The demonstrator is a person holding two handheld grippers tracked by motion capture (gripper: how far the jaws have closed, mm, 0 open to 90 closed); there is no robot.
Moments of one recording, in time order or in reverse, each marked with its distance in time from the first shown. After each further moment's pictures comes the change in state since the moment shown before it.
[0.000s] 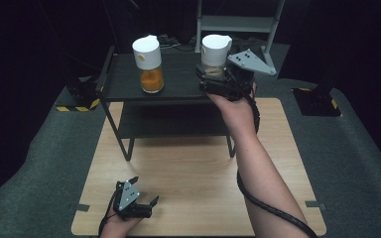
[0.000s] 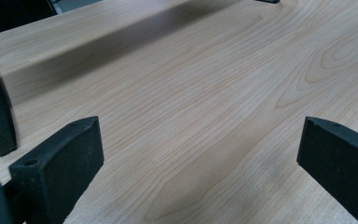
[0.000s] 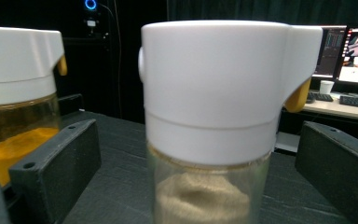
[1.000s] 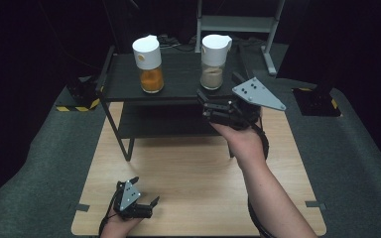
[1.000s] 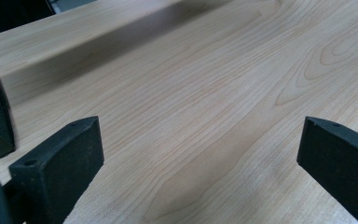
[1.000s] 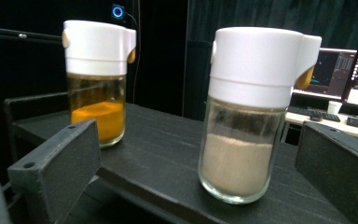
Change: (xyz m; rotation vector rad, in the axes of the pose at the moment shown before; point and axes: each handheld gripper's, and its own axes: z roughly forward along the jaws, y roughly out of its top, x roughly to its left) left arm -0.001 0.001 0.001 0.006 0.000 0.014; right arm 0.020 -0.023 -0.063 -0.052 0.054 -0.079
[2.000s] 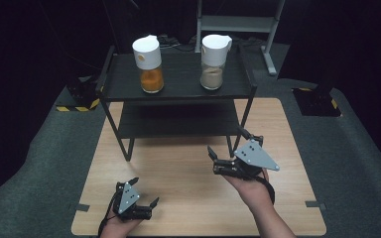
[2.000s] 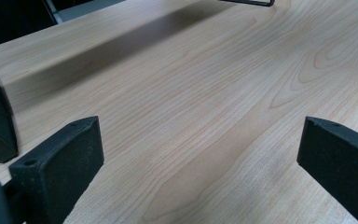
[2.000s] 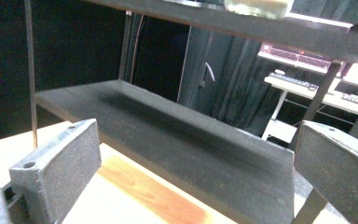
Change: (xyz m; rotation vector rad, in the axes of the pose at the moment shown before) left arm -0.002 -0.006 -0.004 -0.030 -0.001 0.017; right arm 0.011 -0.105 -0.061 0.121 0.008 -0.124
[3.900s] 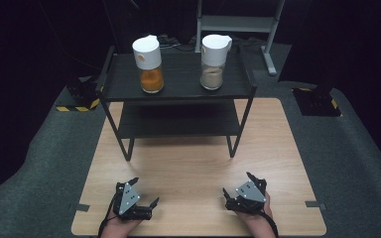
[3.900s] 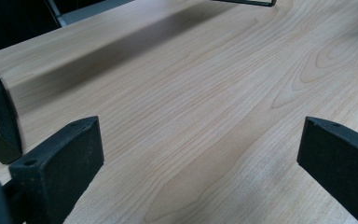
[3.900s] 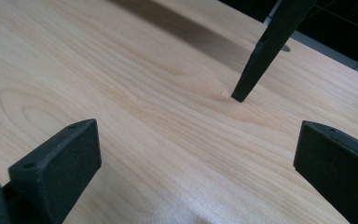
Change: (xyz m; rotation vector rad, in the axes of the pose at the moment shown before) left arm -0.004 -0.001 -0.001 -0.004 0.015 0.017; right arm 0.024 -0.123 -0.015 0.397 -0.063 -0.079
